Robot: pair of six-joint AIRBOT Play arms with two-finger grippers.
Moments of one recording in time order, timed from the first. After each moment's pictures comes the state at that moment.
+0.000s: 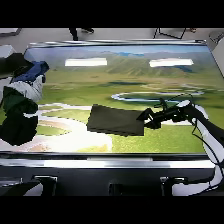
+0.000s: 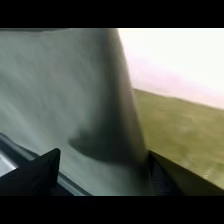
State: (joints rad) left arm 0.06 -1.15 1.56 1.16 -1.11 -1.62; right arm -0.11 -1.64 1.00 -0.65 1.23 1.33
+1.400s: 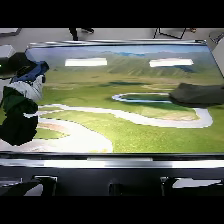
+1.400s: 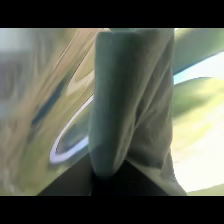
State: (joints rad) left arm 0.04 -1.15 1.56 1.15 -1.11 -1.65; right arm -0.88 -1.69 1.85 -0.78 1.51 1.59
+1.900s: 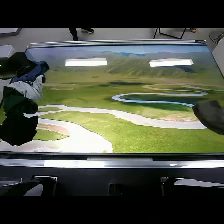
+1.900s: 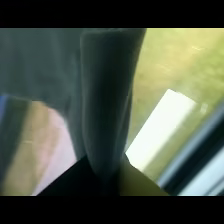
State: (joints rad) left arm 0.04 -1.15 1.56 1.15 -1.11 -1.66; right arm -1.14 -1.65 1.74 -1.19 1.63 1.72
